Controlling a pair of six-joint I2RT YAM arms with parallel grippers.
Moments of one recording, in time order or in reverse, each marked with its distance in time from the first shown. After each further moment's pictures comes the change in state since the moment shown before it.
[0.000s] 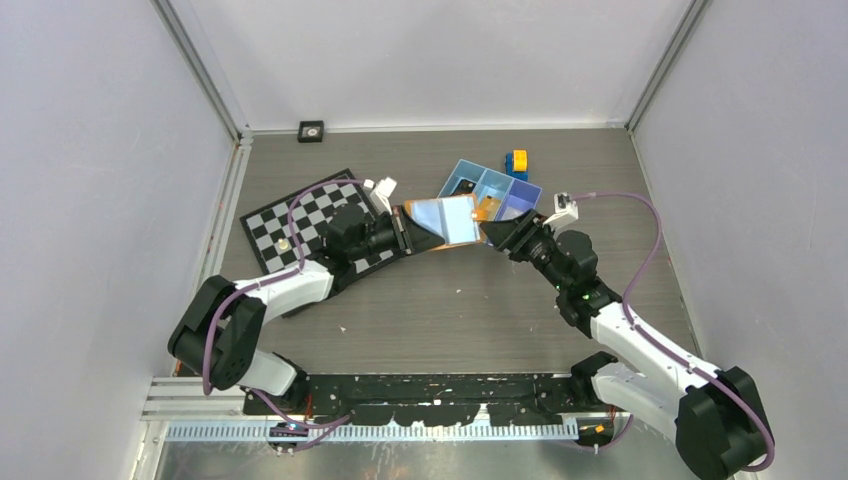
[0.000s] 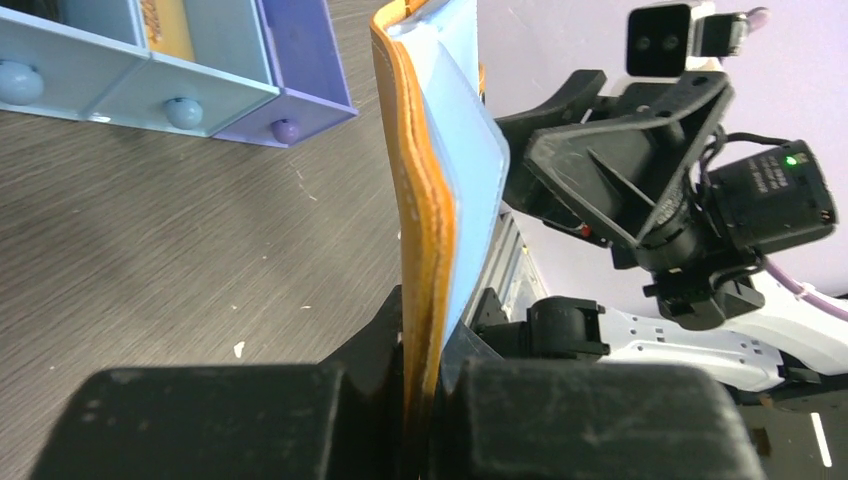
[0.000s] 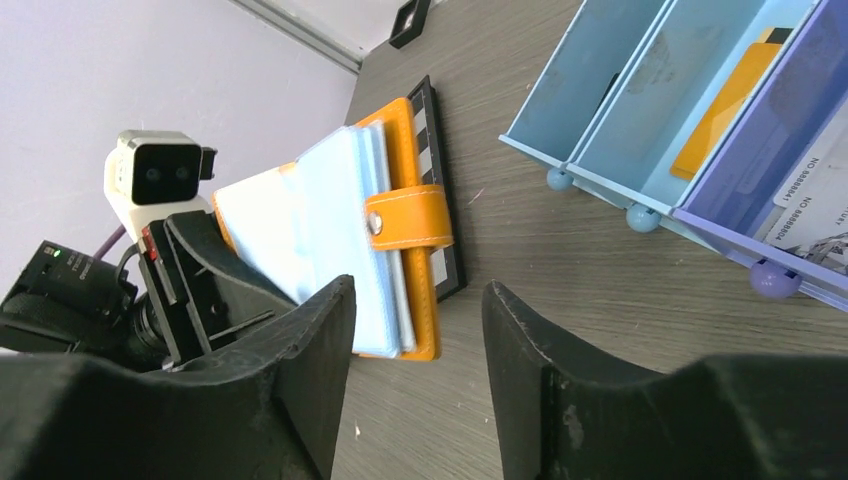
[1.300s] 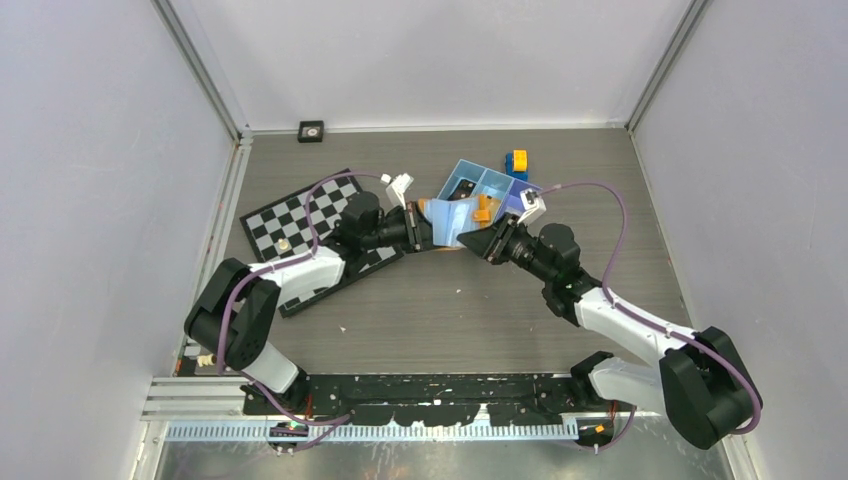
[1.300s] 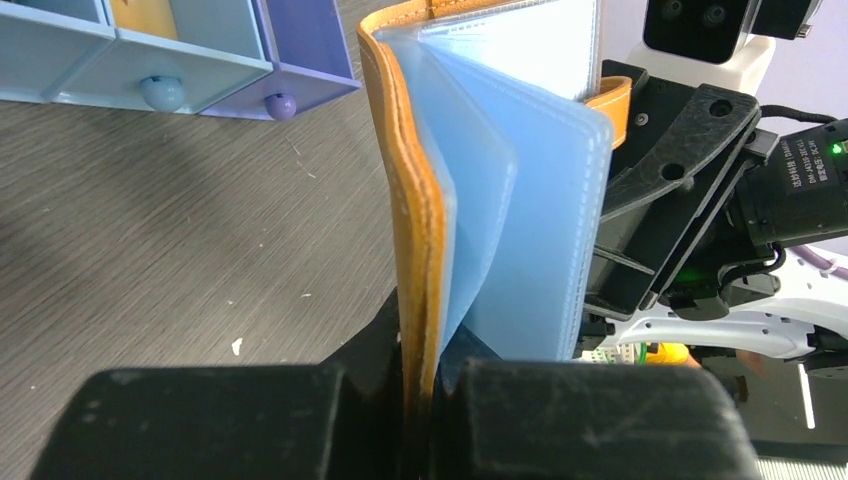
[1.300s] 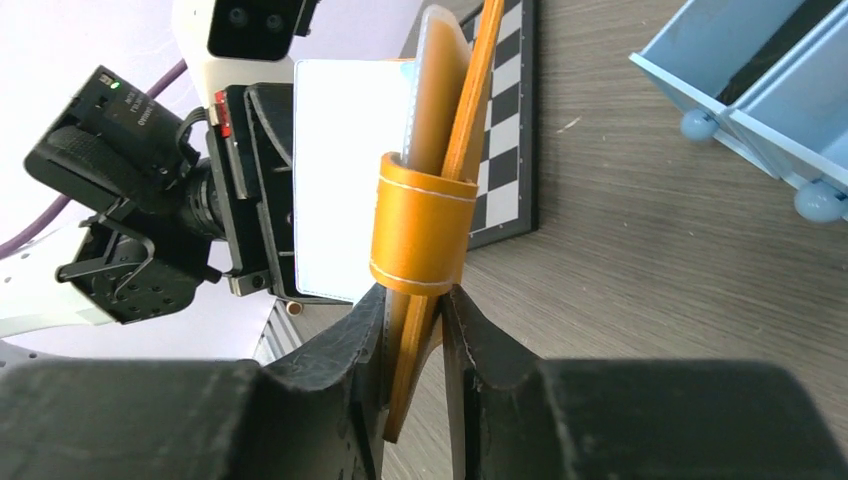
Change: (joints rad) left arm -0.018 0.113 0.127 -0.091 0.091 0.028; right arm 0.049 0.183 0.030 0.177 -0.255 -0.011
